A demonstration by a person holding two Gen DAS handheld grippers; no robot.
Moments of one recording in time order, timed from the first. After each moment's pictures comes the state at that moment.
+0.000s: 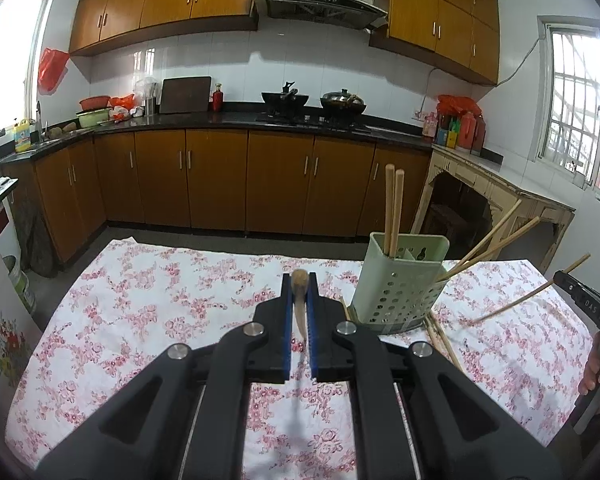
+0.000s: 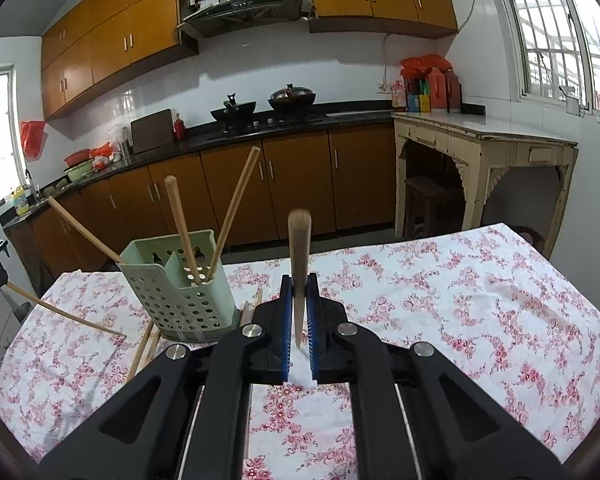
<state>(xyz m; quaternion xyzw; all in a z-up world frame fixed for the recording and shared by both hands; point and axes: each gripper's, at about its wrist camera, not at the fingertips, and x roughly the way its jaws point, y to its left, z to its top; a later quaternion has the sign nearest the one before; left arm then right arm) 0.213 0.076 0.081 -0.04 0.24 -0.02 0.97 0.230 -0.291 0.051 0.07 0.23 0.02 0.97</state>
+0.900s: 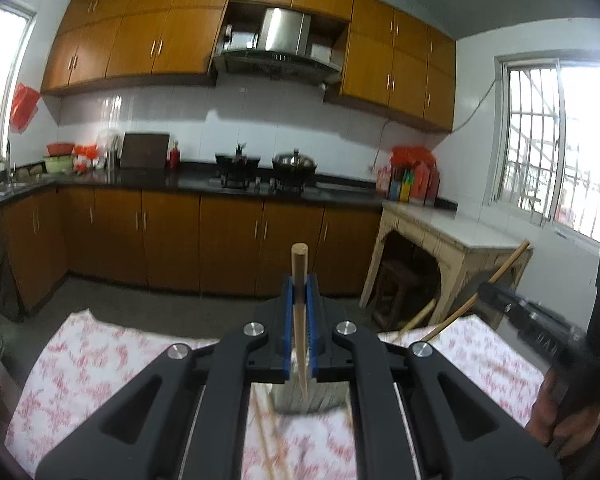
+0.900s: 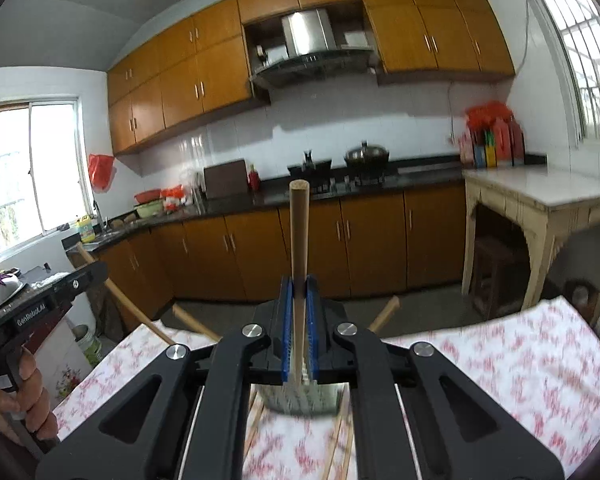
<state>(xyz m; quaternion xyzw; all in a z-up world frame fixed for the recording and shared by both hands) 0.221 0.006 0.197 -0.06 0.13 -0.09 0.99 0.227 -0.238 0.169 0.08 0.13 0.13 0.98</state>
